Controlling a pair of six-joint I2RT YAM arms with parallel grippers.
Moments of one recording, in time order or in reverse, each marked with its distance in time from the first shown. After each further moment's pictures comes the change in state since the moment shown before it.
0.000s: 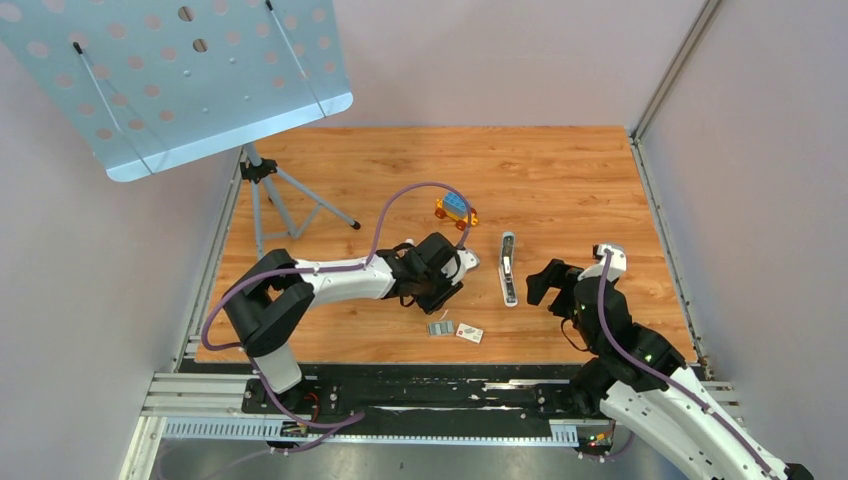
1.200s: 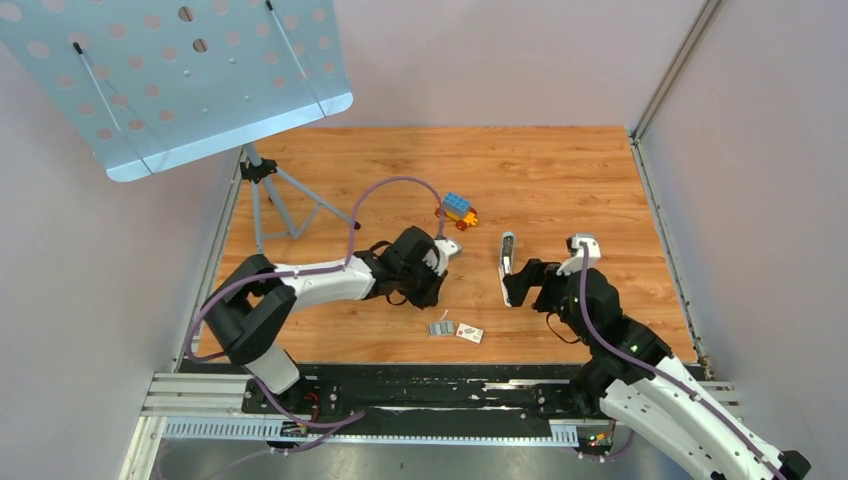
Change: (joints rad) left arm 0.052 -0.051 -0.095 0.112 0.108 -0.106; right arm 0.000 0.060 -0.034 0.180 -0.190 -0.093
